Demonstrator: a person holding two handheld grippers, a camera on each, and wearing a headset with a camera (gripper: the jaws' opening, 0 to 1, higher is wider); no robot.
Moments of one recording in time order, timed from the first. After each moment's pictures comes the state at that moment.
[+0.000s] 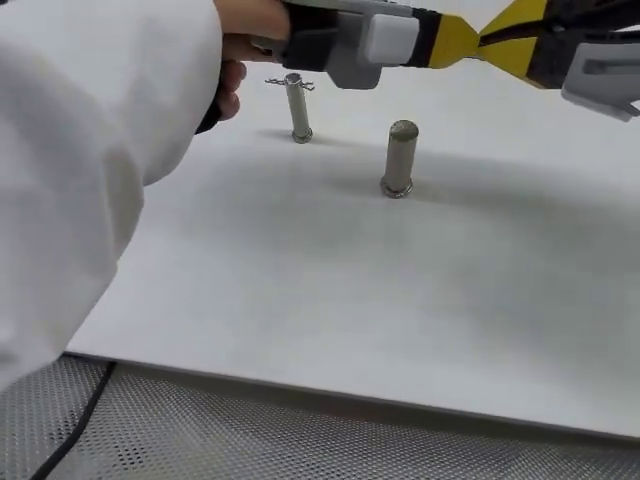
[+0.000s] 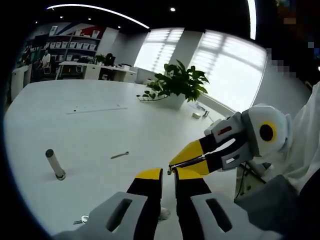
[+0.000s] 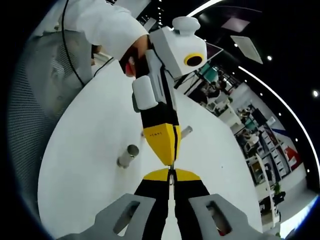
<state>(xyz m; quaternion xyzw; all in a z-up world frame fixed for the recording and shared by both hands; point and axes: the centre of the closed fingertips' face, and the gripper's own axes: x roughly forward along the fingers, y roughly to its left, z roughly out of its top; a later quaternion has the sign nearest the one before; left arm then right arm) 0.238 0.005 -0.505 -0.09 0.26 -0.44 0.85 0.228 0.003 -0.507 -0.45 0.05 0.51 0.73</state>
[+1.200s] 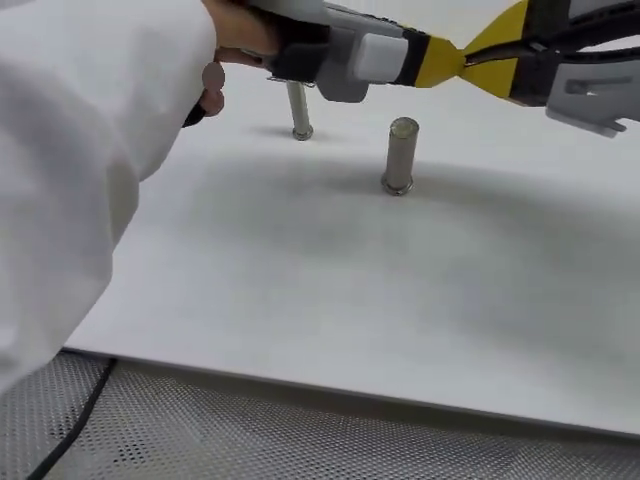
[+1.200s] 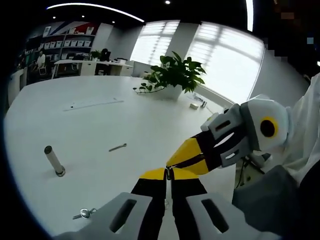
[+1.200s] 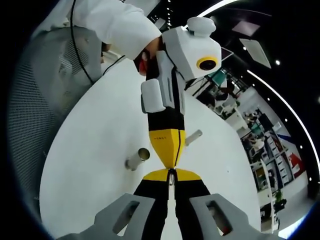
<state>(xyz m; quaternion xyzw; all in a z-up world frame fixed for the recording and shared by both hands) 0.223 0.008 -0.514 -0.06 0.28 -0.46 0.84 0.211 0.012 -0.514 -0.46 0.05 0.53 0.71</state>
